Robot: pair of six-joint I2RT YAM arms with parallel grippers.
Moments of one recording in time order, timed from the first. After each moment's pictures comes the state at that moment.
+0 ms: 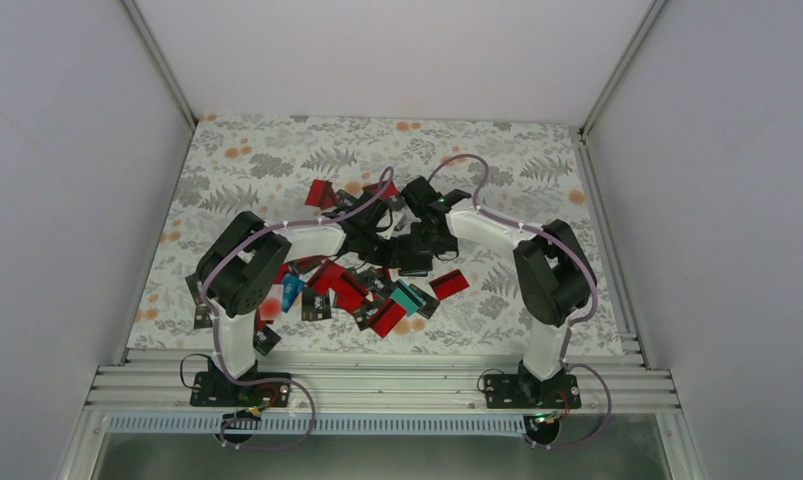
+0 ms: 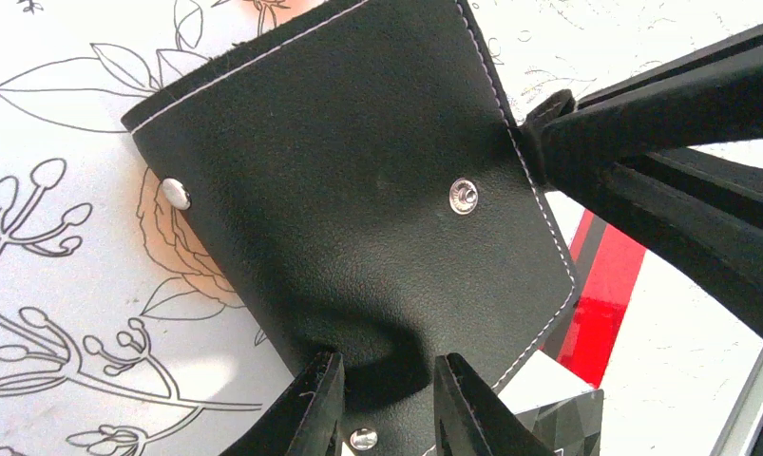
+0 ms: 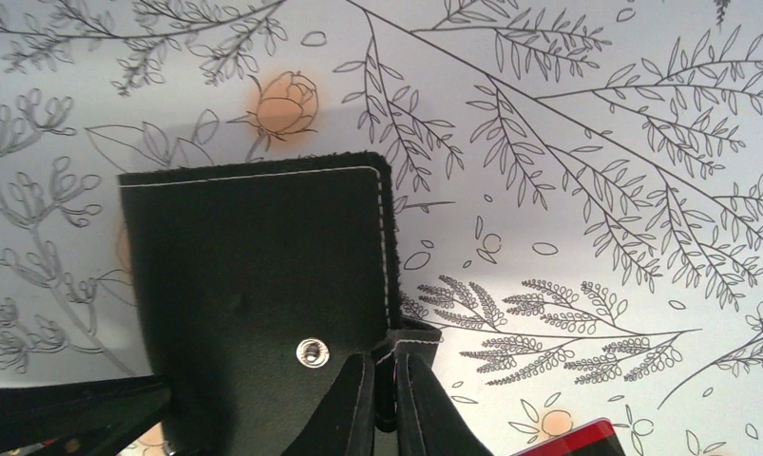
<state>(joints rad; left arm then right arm) -0.67 1.93 1.12 -0.21 0.46 -0.41 0.64 1.86 1.30 -0.78 0.14 0.62</state>
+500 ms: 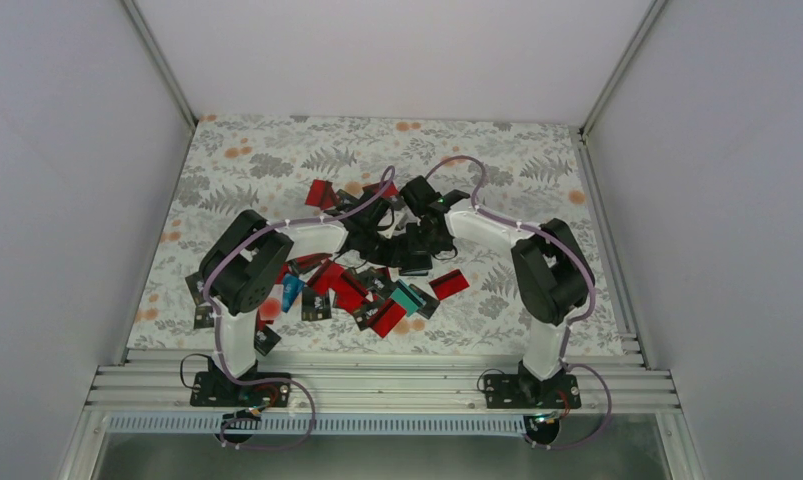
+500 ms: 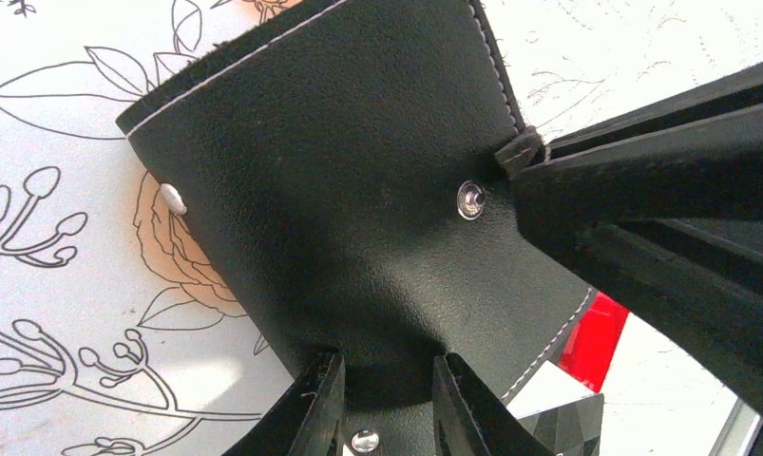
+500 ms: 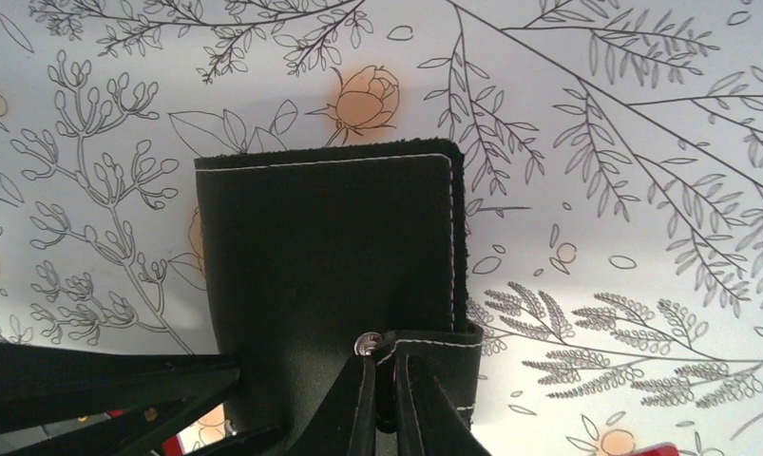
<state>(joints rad) -0.68 1.95 1.16 -0.25 0.46 -0.41 0.64 1.86 1.30 -0.74 0.05 0.59</state>
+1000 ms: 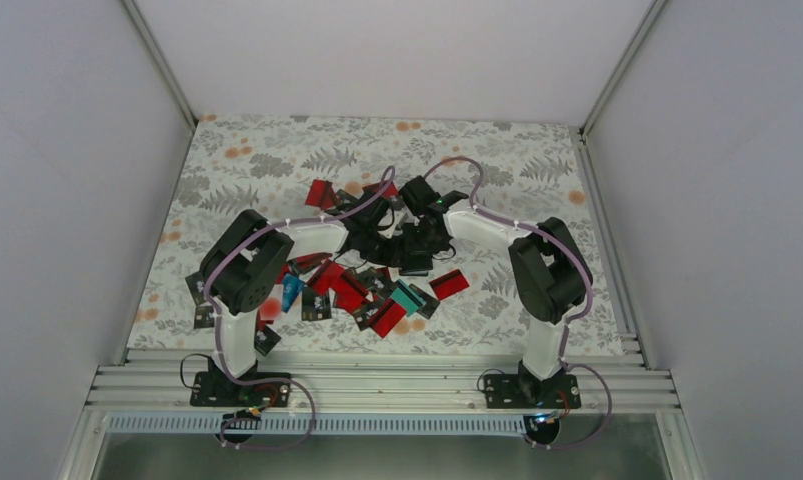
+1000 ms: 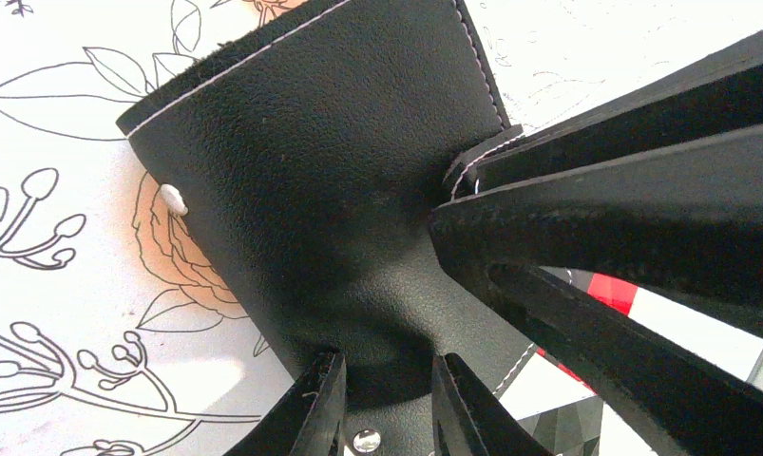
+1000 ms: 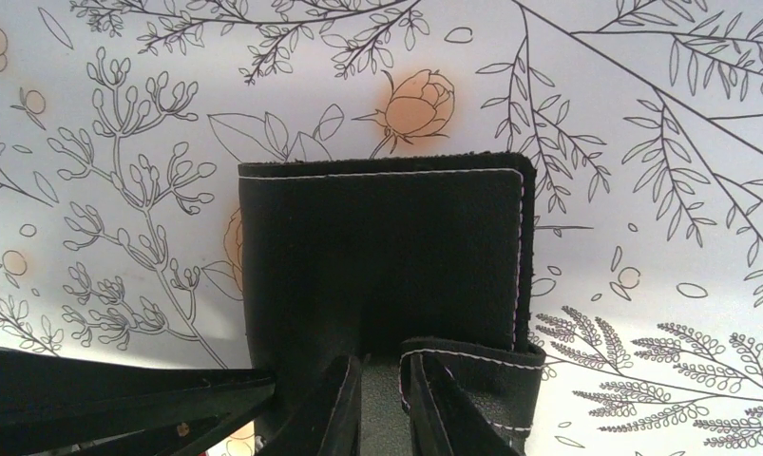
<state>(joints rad) -0.68 1.96 1.16 -0.25 0.46 -0.41 0.64 1.88 1.29 -0.69 0.00 0.57</state>
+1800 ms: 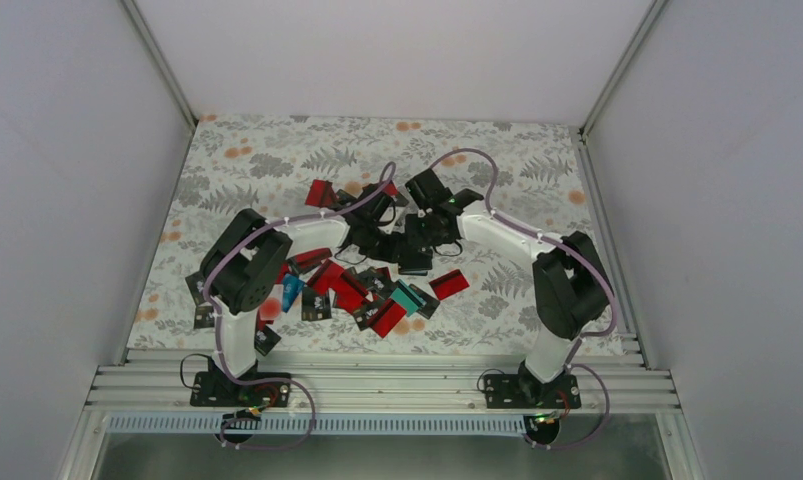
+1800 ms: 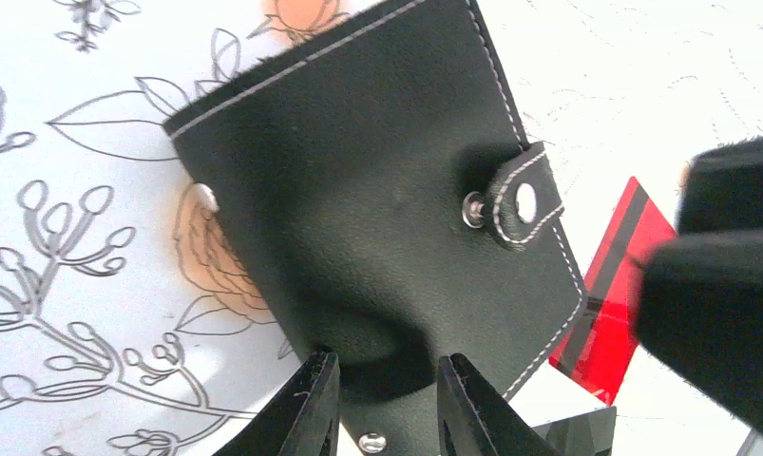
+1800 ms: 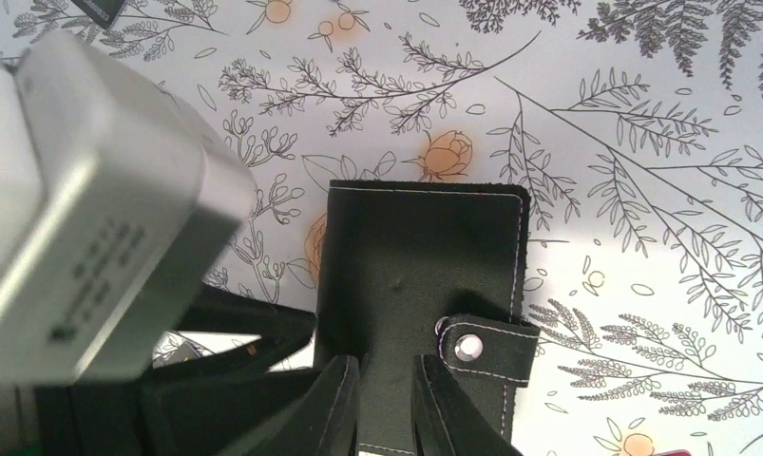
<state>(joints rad) -0.67 1.96 1.21 -0.33 0.41 -0.40 0.64 1.76 1.27 -0.67 0.01 0.56</state>
